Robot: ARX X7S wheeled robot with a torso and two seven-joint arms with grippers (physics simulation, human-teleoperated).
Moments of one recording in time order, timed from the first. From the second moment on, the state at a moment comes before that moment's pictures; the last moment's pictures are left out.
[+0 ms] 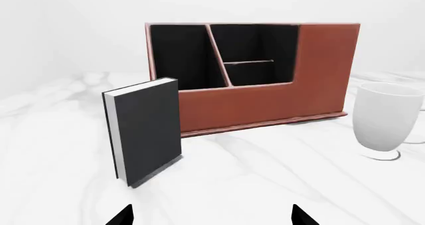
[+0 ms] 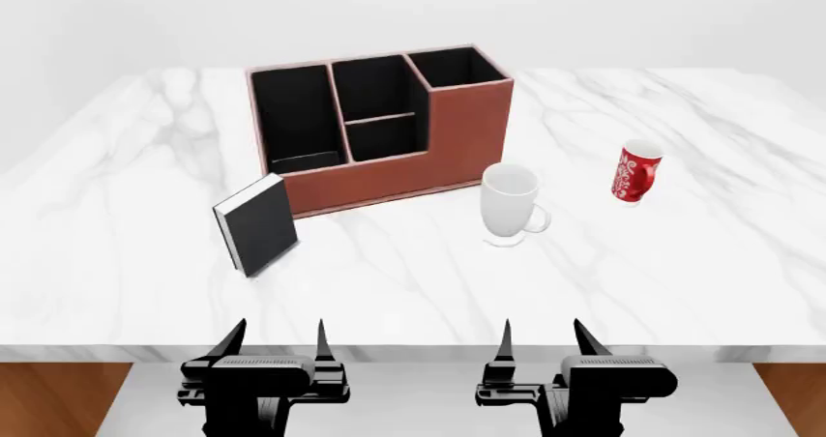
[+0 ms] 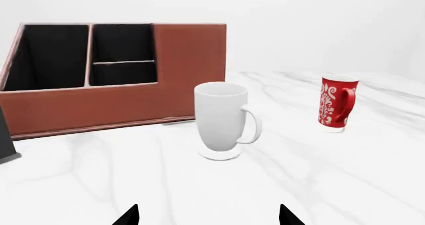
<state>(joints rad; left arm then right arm) 0.00 0.00 0.00 0.00 0.00 0.00 0.00 0.00 0.00 0.00 0.00 0.00 0.00 0.00</state>
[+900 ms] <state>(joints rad) 0.01 -0.08 0.09 0.03 -0.05 -0.01 -0.10 -0.01 0.08 -0.07 -0.07 0.11 0.05 0.10</state>
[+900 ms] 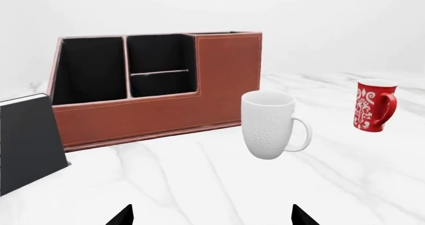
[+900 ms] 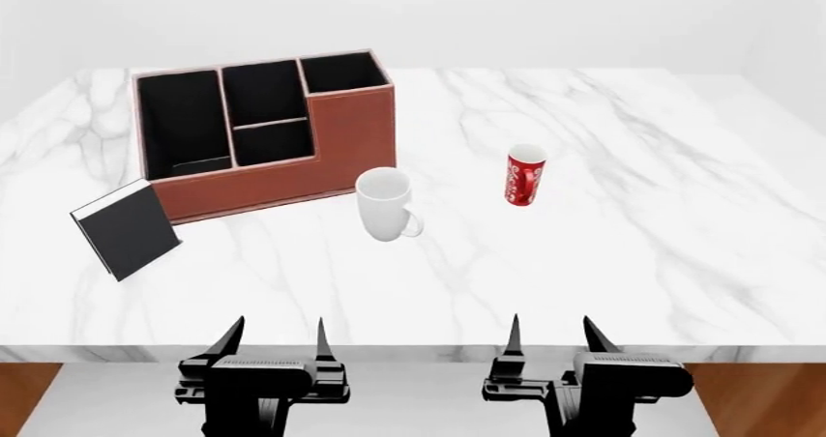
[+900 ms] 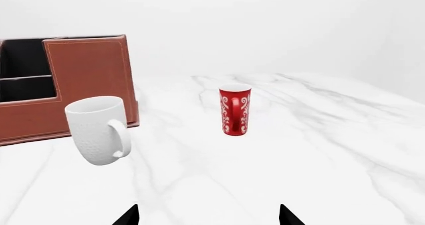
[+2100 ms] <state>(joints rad) -0.37 -0.17 0.12 0.80 -0.26 -1.05 -0.18 0.13 0.17 -0.06 -0.40 0.18 0.46 0.22</state>
